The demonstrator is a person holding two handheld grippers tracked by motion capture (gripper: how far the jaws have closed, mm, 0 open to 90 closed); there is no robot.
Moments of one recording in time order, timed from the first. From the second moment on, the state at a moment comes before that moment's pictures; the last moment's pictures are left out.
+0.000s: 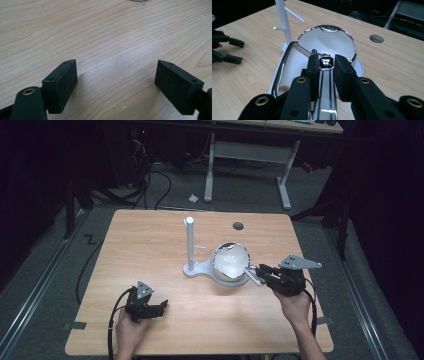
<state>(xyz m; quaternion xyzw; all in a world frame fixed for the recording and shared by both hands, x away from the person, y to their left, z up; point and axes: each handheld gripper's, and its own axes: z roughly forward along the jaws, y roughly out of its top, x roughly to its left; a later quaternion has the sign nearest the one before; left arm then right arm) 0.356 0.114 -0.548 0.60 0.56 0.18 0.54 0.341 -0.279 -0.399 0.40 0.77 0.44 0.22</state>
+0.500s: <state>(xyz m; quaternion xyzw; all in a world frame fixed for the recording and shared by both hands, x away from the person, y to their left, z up) 0.356 0.114 -0.548 0.60 0.56 0.18 0.54 0.367 -0.265 -0.392 0.40 0.78 0.43 0.21</state>
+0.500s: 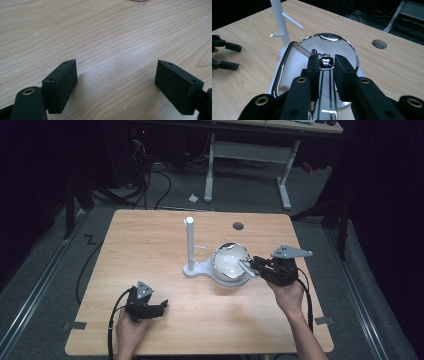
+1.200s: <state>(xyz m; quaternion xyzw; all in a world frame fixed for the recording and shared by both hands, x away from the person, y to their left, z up) 0.356 0.114 -0.548 0.60 0.56 0.18 0.54 0.398 -0.253 -0.406 0.41 0.79 0.41 0.20</state>
